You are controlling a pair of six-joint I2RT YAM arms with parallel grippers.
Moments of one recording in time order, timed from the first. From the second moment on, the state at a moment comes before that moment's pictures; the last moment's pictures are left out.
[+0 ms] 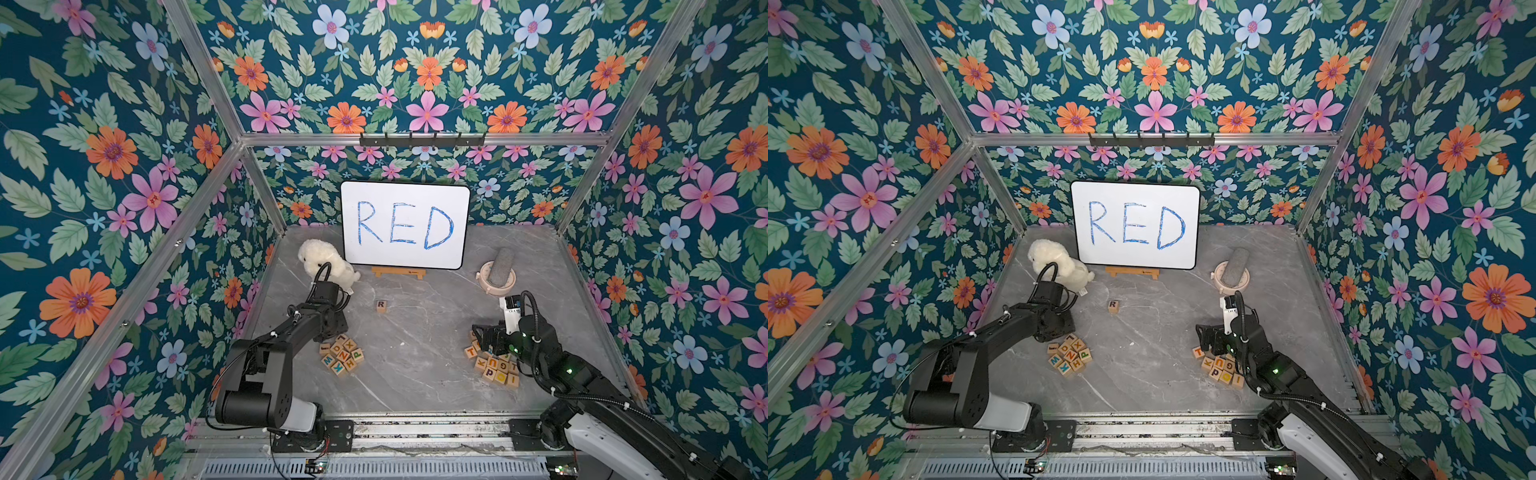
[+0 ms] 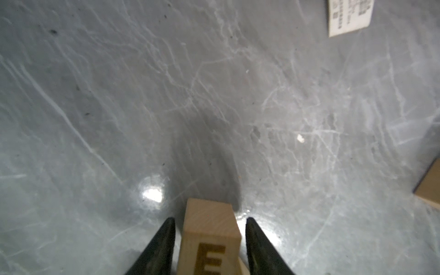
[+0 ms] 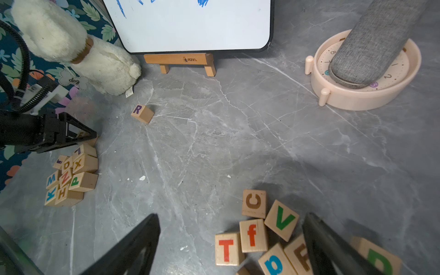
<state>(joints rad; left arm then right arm) -0.15 1.46 0.73 -0.48 -0.10 -0.47 0.57 0.70 0.43 -0.27 0.03 0.42</state>
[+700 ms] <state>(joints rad) -0.15 1.44 0.74 -0.50 -0.06 -0.47 0.57 0.66 0.41 -0.28 0.06 0.43</state>
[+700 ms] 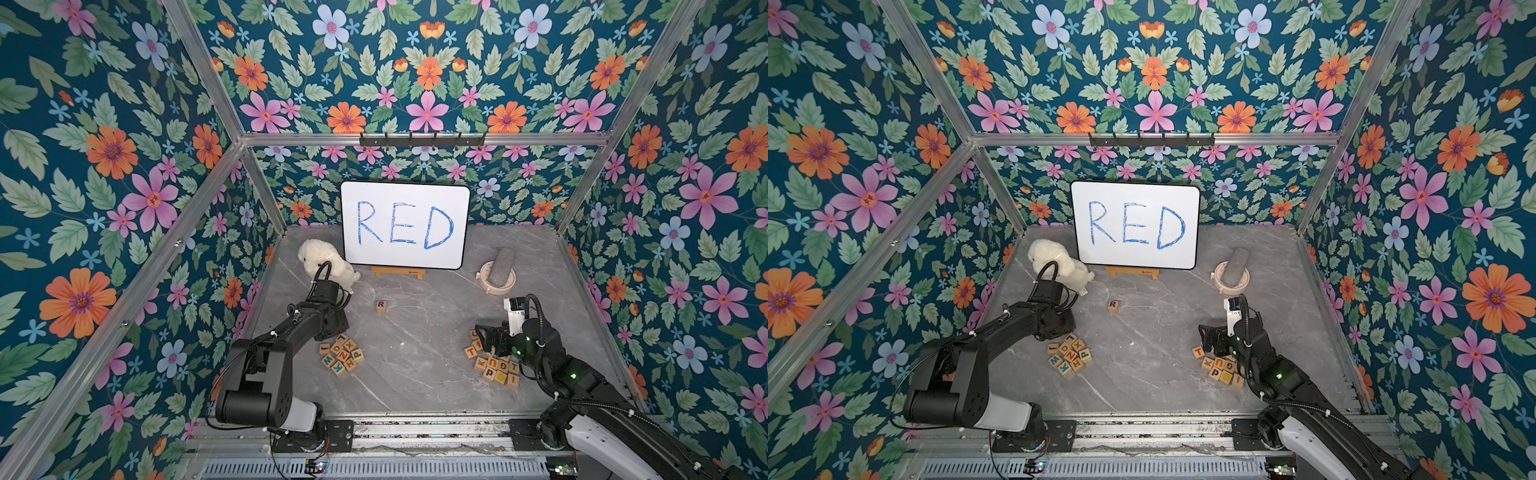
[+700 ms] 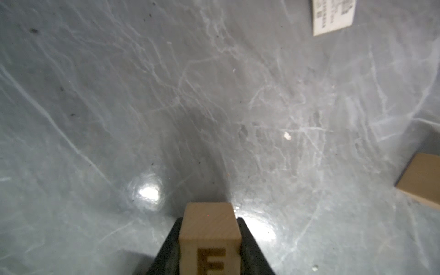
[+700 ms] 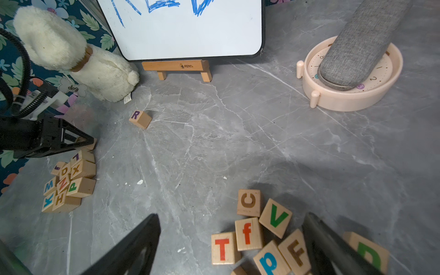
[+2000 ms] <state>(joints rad) -0.19 1.03 1.01 -0.82 0.19 -0.44 0.63 0.84 0.52 -0.11 0.00 0.50</state>
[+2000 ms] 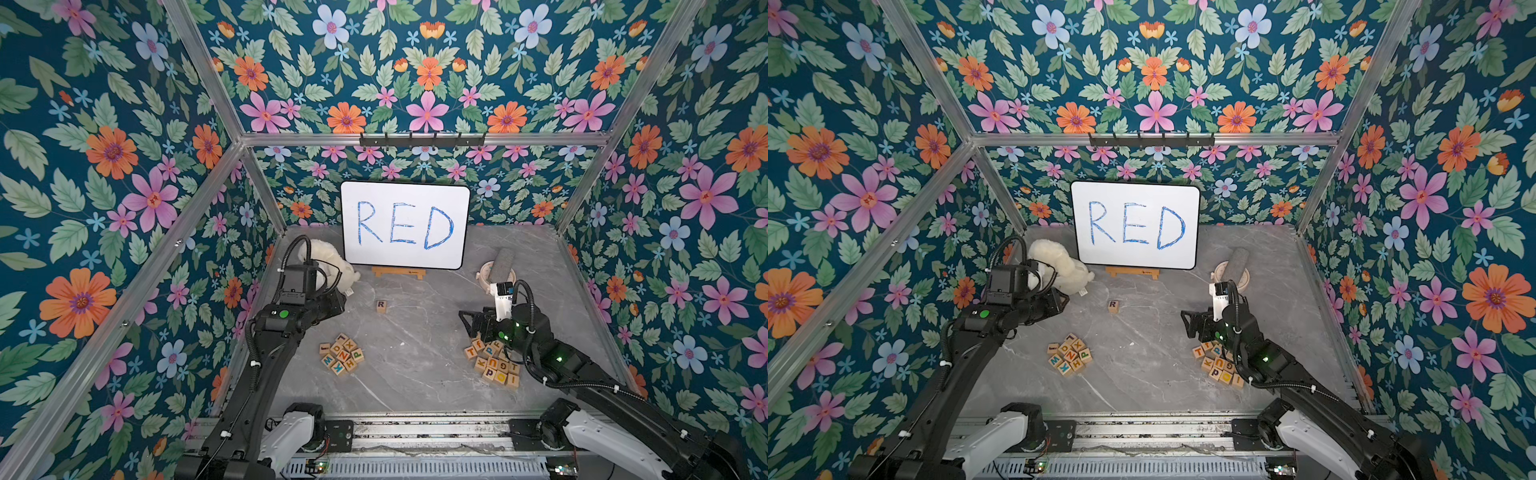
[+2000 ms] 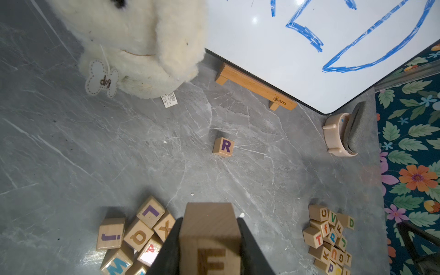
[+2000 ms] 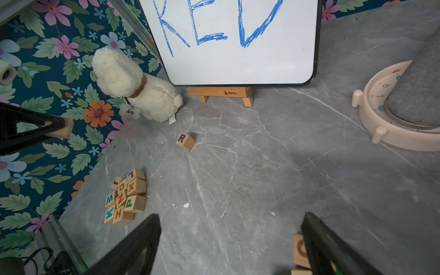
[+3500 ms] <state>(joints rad) -0.69 1.97 1.42 -0.77 -0.25 -0.53 0.63 0.47 0.28 -0.38 0.16 0.45</state>
